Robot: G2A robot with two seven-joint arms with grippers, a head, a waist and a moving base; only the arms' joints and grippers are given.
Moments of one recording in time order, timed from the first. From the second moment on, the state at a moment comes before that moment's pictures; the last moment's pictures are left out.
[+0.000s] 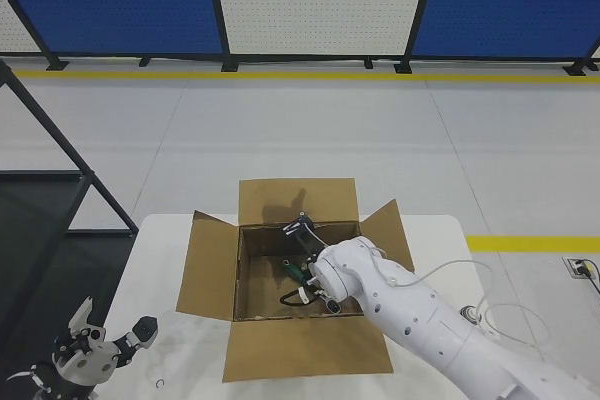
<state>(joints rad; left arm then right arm) 1.60 -1.20 -1.95 -1.80 -0.97 0.04 -0.85 -0.19 -1.43 0.40 -1.04 -0.76 0.25 0.98</state>
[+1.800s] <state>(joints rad) 1.60 -1.20 -1.95 -1.80 -0.97 0.04 -0.85 -0.12 -1.69 0.47 -0.57 -0.78 0.22 0.85</state>
